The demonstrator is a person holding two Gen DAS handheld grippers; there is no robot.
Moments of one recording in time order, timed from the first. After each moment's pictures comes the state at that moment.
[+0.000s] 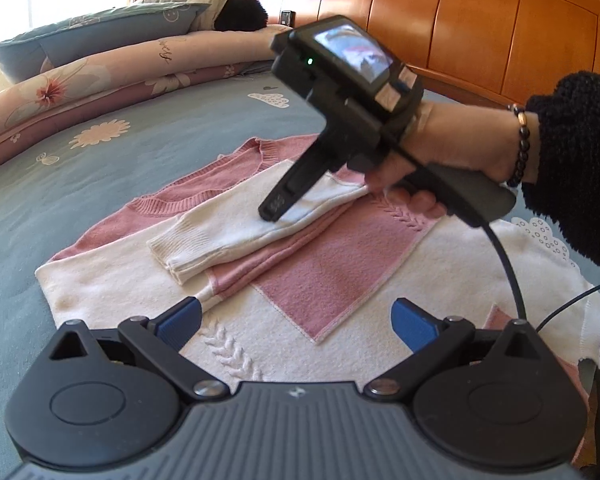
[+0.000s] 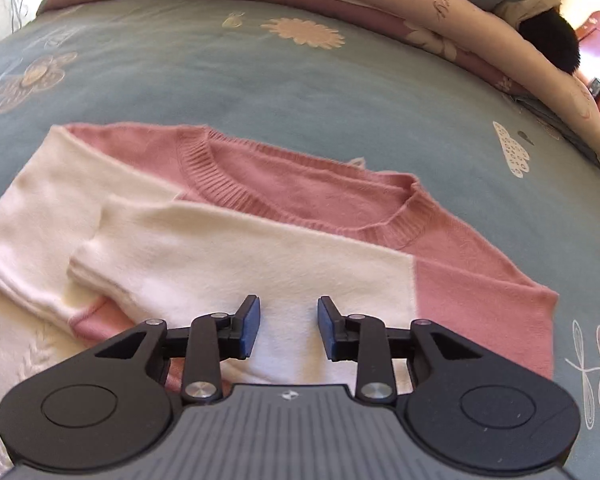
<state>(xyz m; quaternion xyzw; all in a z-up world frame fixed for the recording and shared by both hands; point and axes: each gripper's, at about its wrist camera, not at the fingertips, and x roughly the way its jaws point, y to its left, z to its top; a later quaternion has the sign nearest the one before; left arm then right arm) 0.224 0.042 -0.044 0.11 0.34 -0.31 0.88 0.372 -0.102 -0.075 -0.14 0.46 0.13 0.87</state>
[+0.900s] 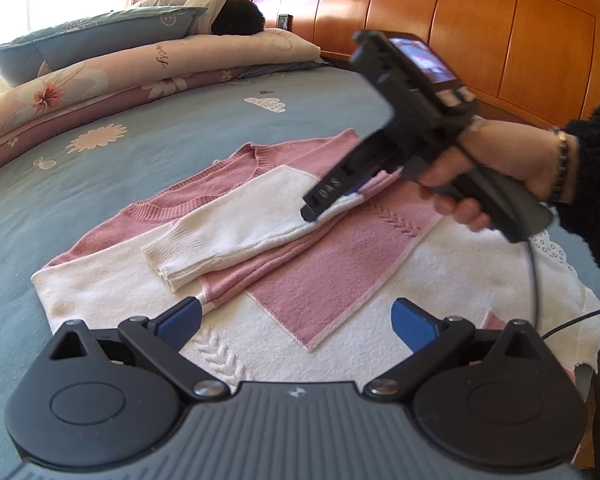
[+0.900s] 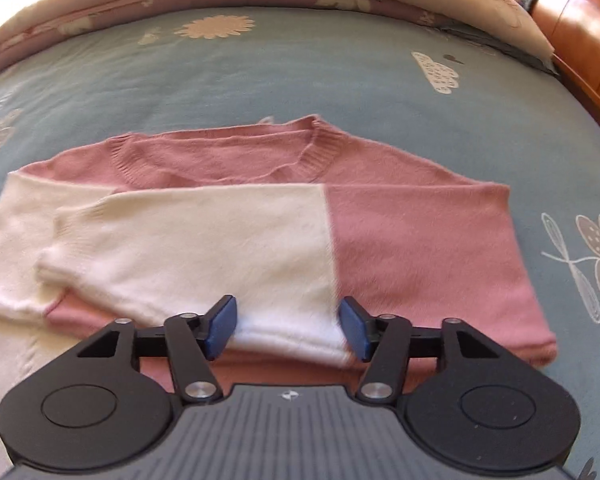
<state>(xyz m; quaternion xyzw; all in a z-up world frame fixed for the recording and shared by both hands) 0.224 0.036 -0.044 0.11 0.34 -0.31 0.88 0.345 -0.172 -0.069 -0.02 0.48 0.07 0.87</state>
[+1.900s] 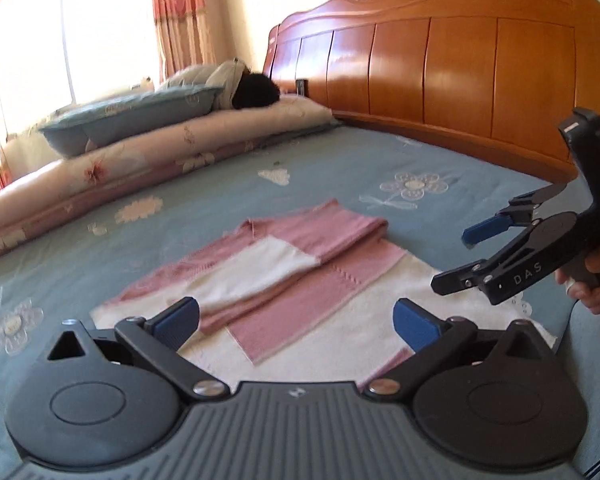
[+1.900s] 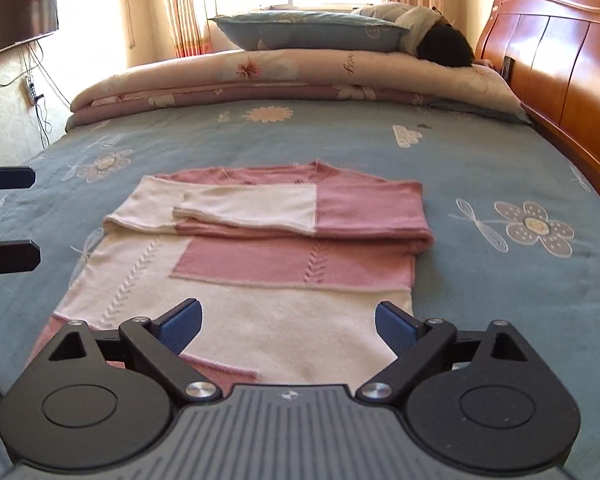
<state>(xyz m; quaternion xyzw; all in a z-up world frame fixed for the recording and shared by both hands) 0.092 -0.012 0.027 0.13 0.27 -0.24 0.92 0.103 -0.260 -0.003 0.00 0.35 0.13 0.93</state>
